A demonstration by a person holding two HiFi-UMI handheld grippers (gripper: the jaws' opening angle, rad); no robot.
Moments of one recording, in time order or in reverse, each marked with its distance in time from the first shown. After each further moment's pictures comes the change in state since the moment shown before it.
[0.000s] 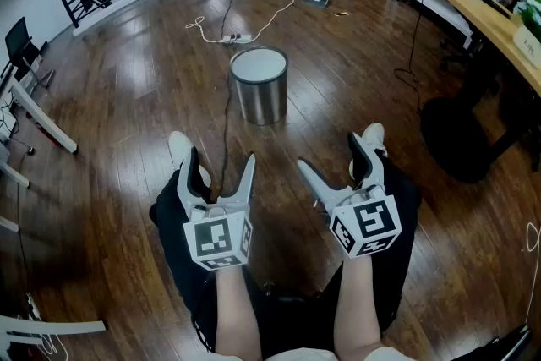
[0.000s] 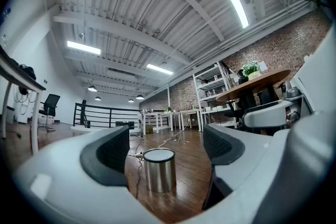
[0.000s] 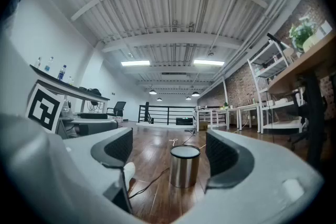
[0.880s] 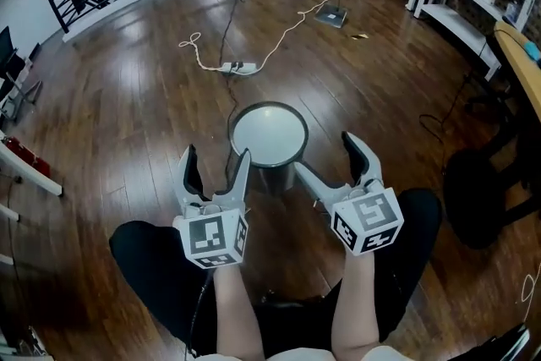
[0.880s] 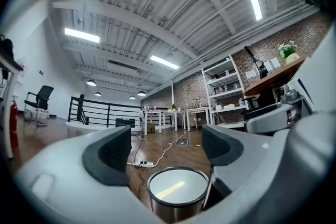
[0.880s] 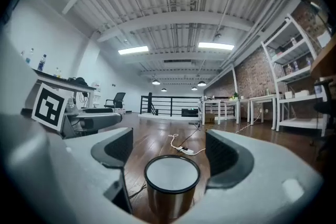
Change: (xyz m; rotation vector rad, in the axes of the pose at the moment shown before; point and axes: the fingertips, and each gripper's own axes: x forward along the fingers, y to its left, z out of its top) left arm 0.325 0.105 -0.049 -0.028 0.017 0.017; right arm 0.326 -0.119 -0.034 0.010 0.126 0.083
